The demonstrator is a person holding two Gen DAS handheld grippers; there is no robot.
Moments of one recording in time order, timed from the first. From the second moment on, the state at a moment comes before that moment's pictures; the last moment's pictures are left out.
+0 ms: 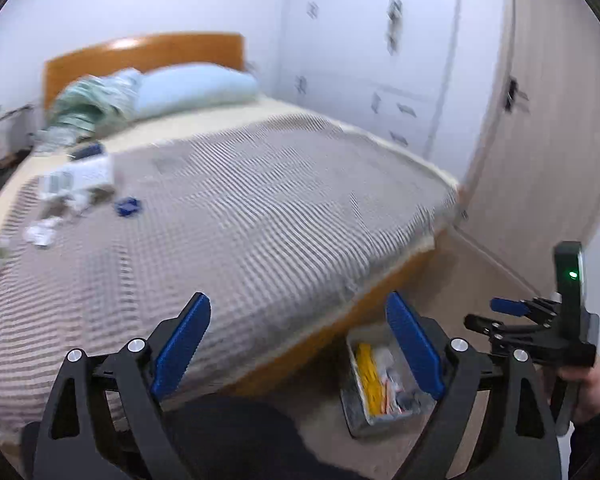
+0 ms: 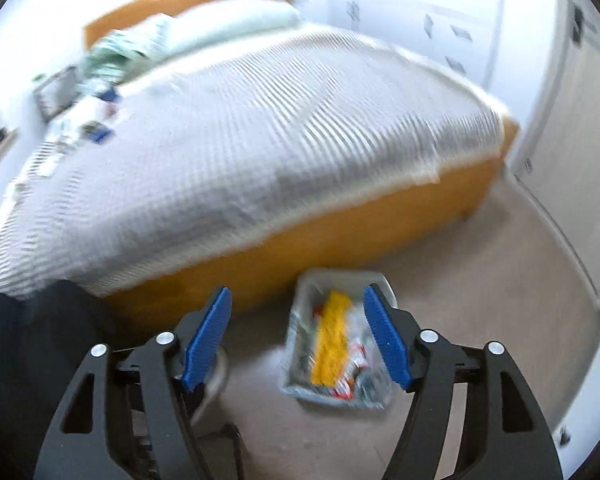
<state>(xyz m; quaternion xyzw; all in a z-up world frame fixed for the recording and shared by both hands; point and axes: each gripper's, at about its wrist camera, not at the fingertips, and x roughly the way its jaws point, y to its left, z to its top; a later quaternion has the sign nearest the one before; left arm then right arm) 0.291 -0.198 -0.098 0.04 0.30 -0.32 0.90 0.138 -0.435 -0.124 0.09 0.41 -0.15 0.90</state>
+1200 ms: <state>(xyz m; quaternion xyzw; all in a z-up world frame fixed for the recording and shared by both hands) 0.507 0.075 -0.153 -0.10 0.41 -0.07 0.90 0.465 -0.174 -0.062 -0.29 0.33 0.08 0.89</state>
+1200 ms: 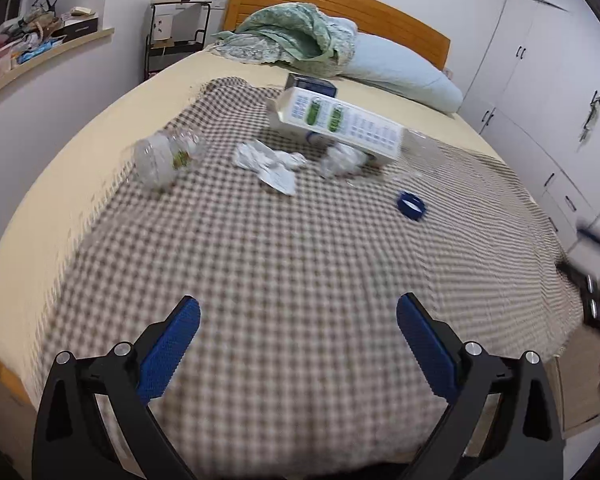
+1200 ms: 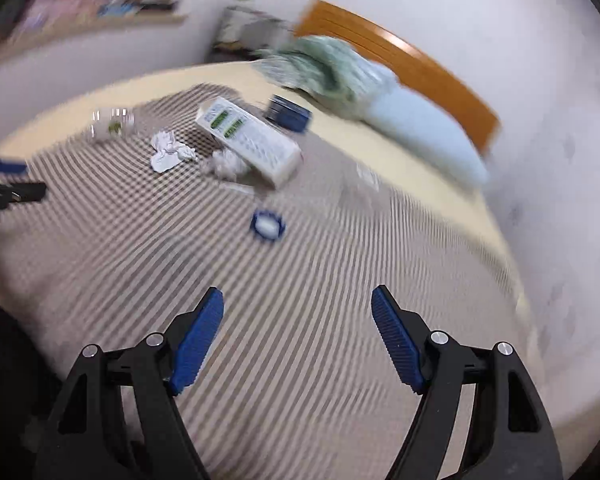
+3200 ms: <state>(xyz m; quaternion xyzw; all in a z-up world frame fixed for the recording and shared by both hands) 0.663 0.086 -0.100 -0.04 0.37 -0.12 0.92 0.718 -0.170 -0.065 -0.20 0.44 0.26 0.83</state>
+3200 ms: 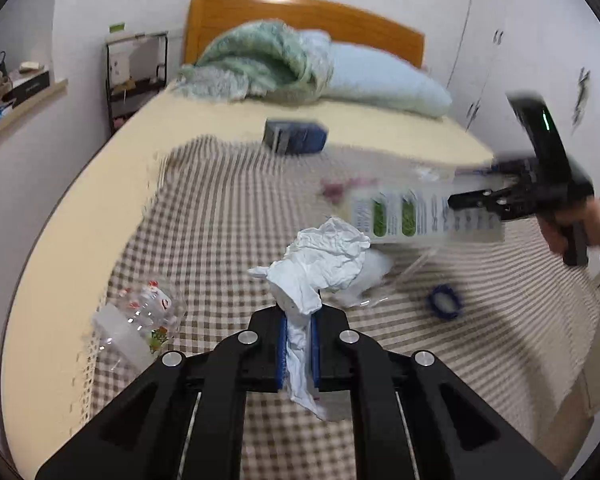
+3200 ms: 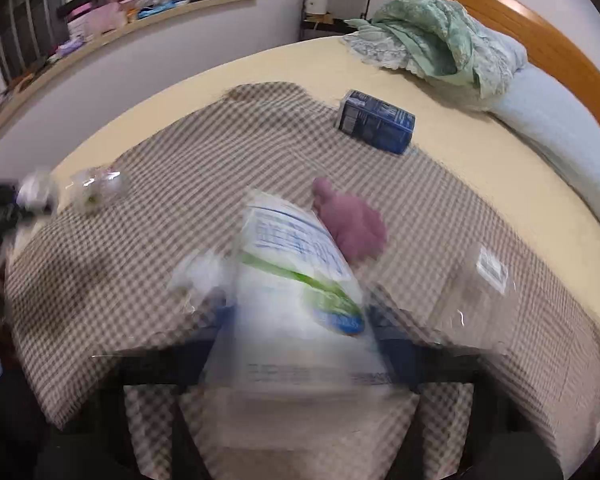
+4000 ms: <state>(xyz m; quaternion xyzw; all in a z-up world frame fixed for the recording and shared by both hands) 0.596 0.001 -0.117 -0.02 0.42 -0.18 0.89 0.753 -0.325 -0.155 -0.10 0.51 0.10 0.85</state>
